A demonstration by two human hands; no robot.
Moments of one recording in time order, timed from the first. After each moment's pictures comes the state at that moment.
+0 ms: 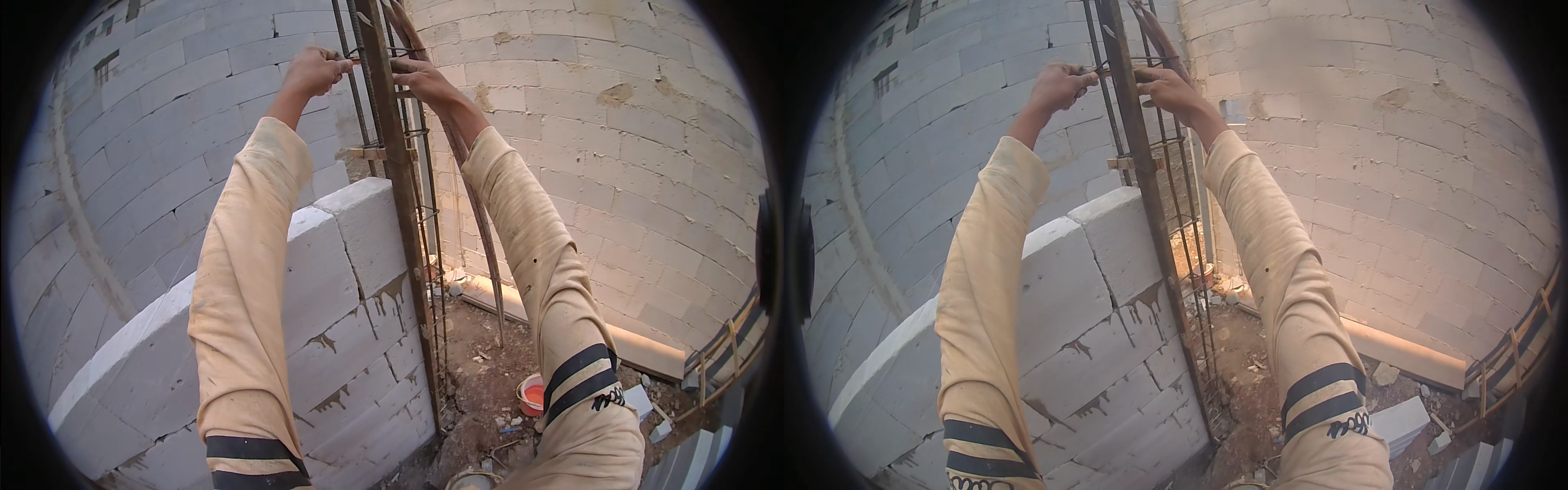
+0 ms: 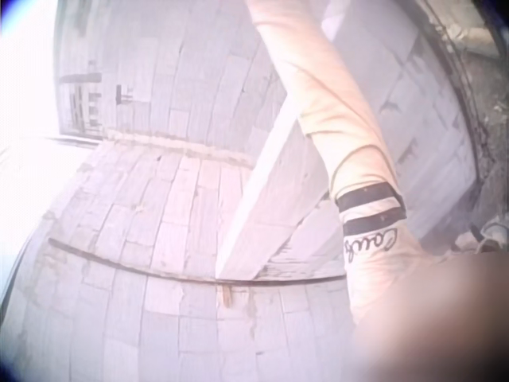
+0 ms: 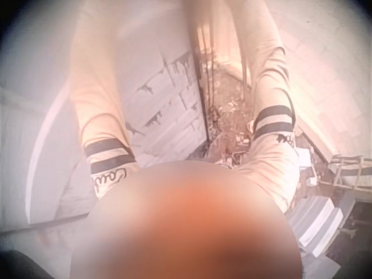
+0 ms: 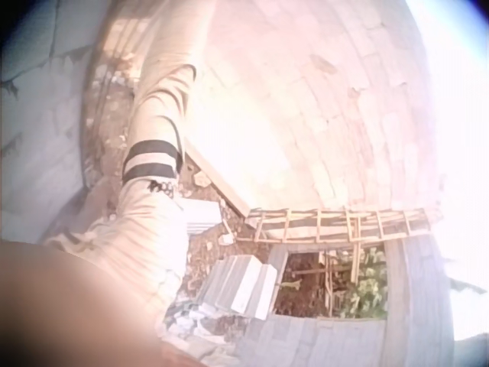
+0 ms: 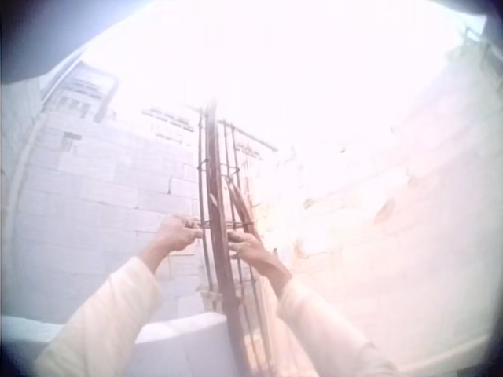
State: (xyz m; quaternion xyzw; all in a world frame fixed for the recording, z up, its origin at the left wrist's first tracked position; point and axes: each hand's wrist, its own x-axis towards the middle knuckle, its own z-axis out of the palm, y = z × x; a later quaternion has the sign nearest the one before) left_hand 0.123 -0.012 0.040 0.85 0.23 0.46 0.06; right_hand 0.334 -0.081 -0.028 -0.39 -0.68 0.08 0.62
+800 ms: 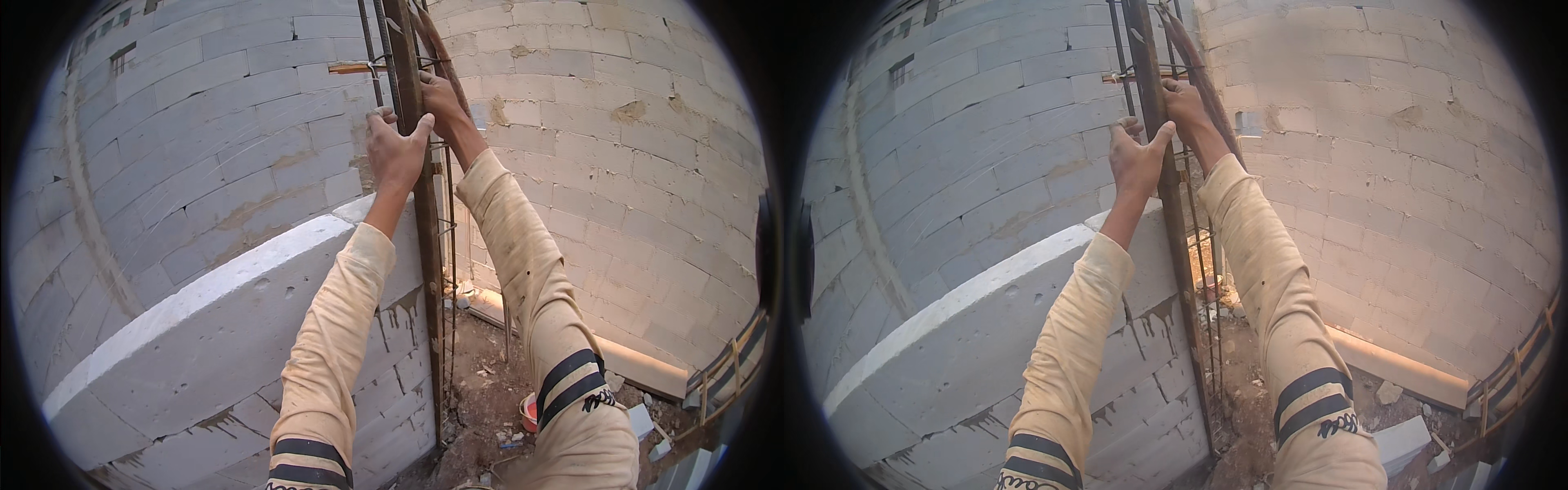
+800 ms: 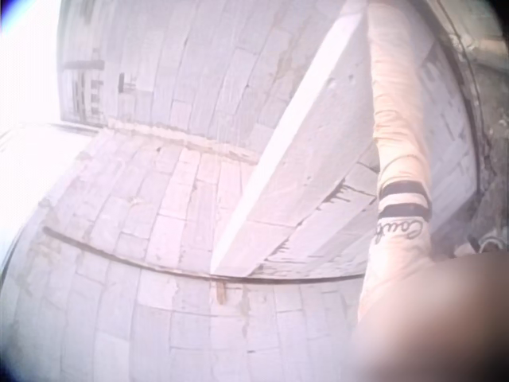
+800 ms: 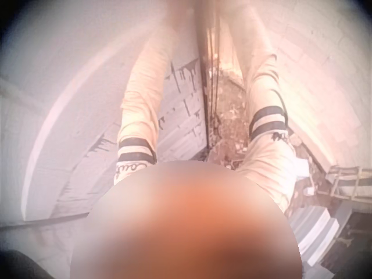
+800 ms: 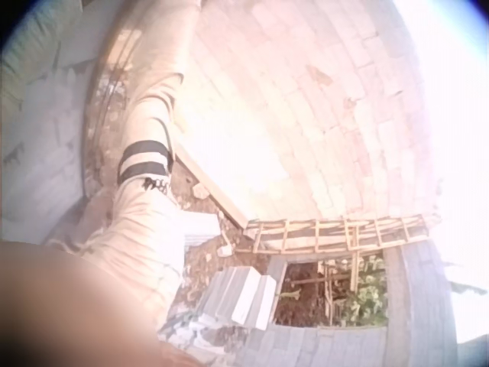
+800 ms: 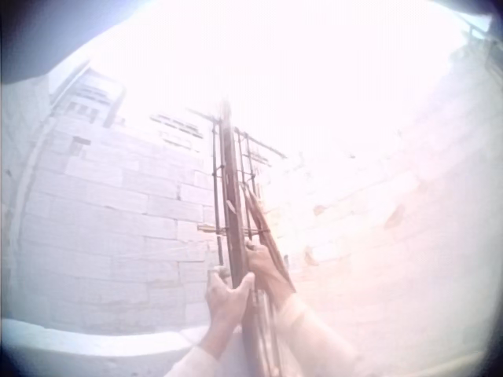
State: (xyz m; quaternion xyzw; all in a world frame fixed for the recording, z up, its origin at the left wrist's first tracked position) left_hand 0.191 -0.054 -0.106 0.67 0.20 0.70 0.16; right_hand 0.336 -0.020 -0.035 -0.24 -0.60 0.16 0.75
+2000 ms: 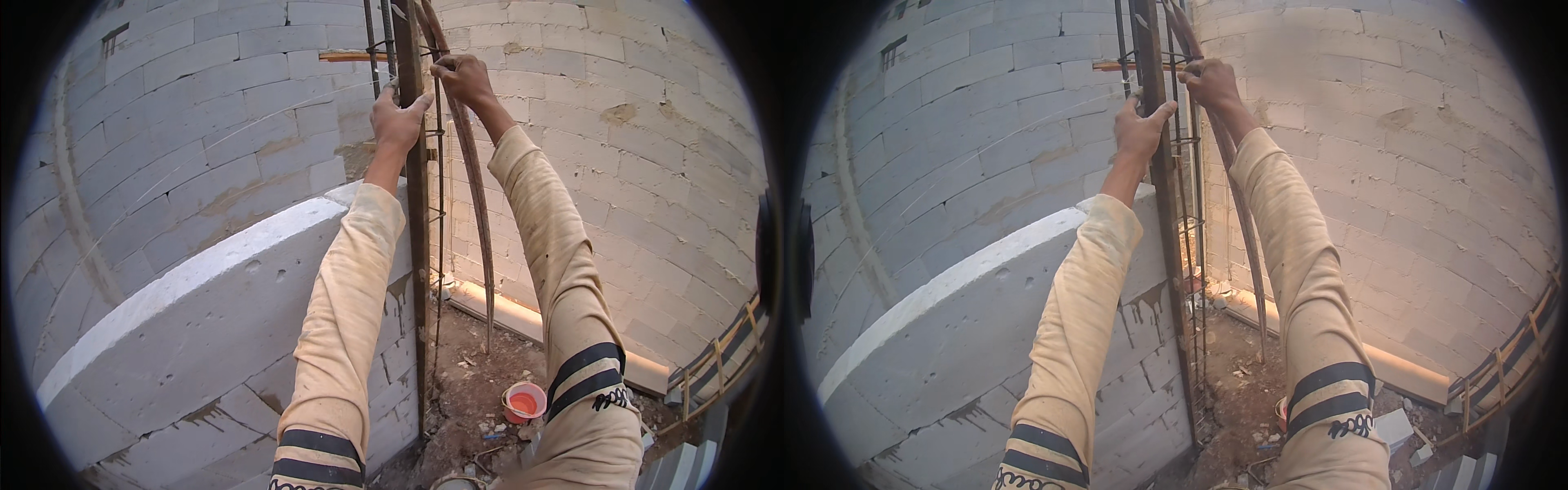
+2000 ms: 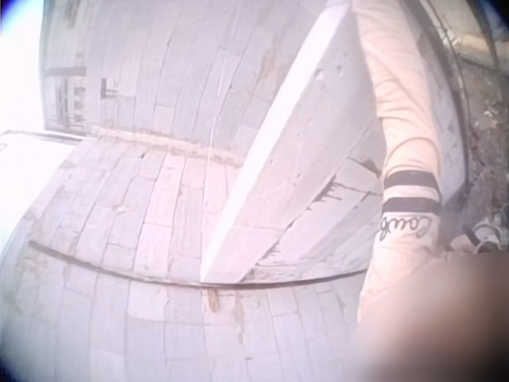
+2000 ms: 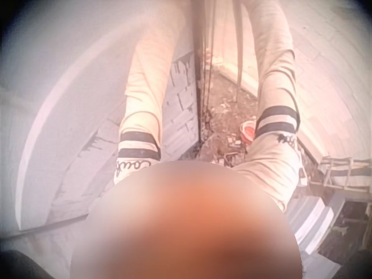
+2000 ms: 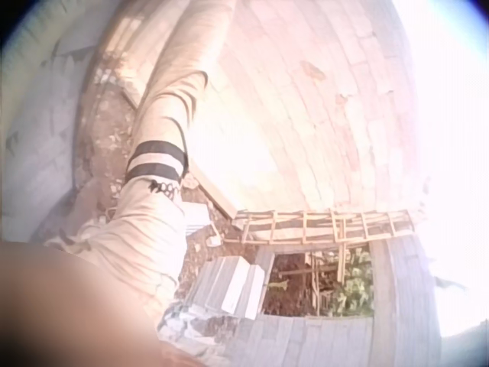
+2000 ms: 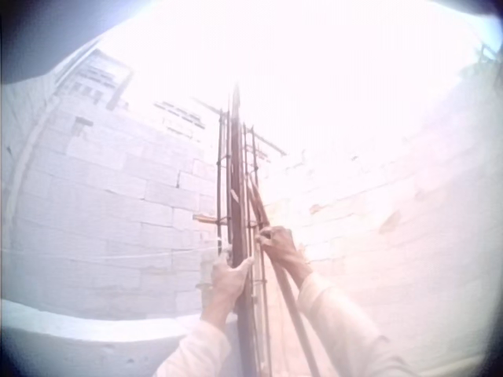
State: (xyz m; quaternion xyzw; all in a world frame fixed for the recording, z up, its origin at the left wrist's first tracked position) left_hand 0.209 -0.021 -0.091 0.68 0.10 0.68 0.26; right_hand 0.372 -0.068 -0.017 -0.53 -0.58 -0.35 0.51
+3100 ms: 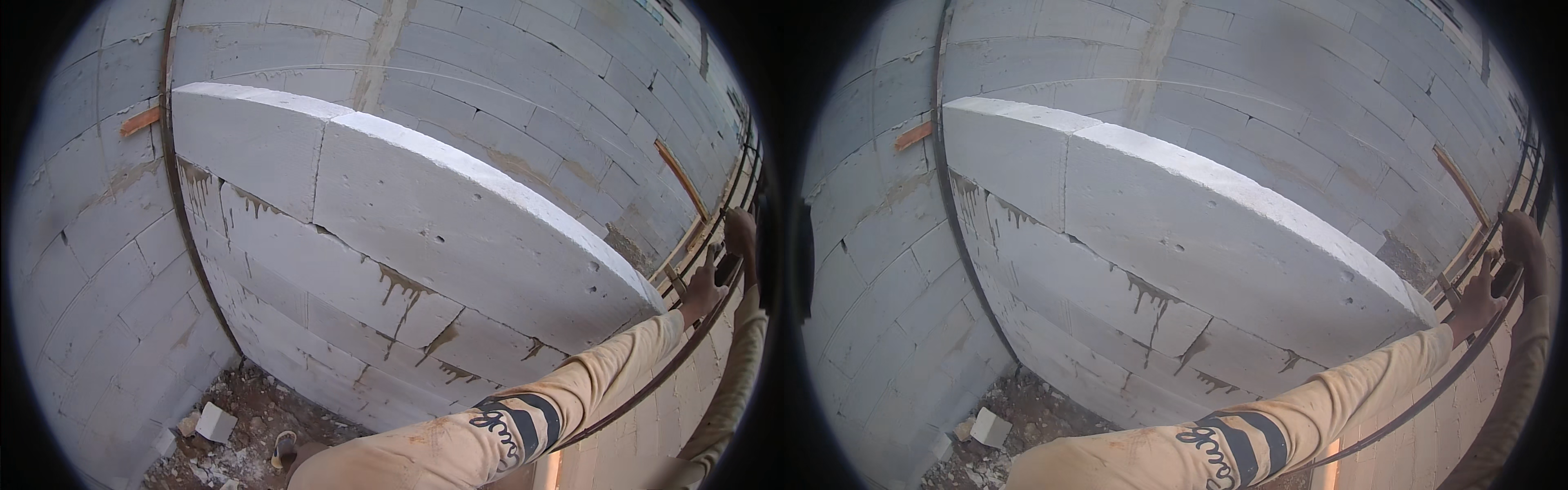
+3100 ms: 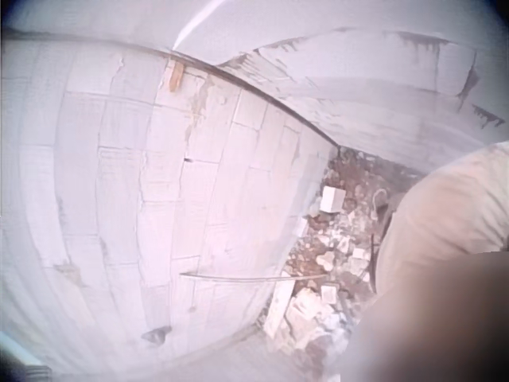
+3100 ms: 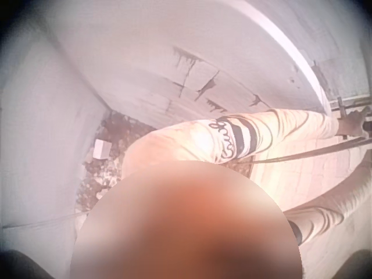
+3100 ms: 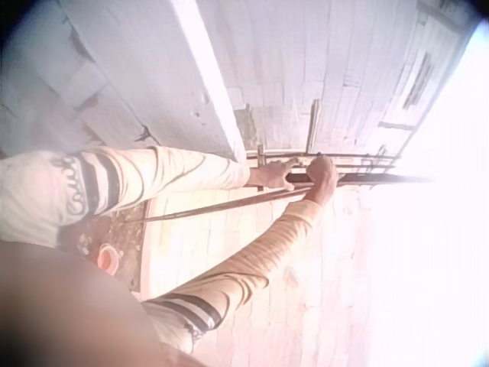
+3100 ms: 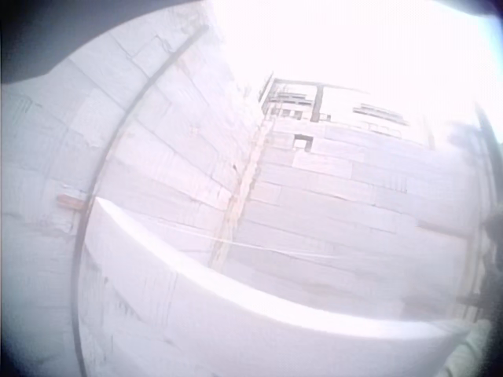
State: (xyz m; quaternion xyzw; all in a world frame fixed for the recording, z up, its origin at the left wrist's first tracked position) left_hand 0.278 -0.001 -0.100 0.59 0.17 0.70 0.36; right_hand 0.309 -0.013 0.090 -0.46 -0.65 -0.60 -0.03
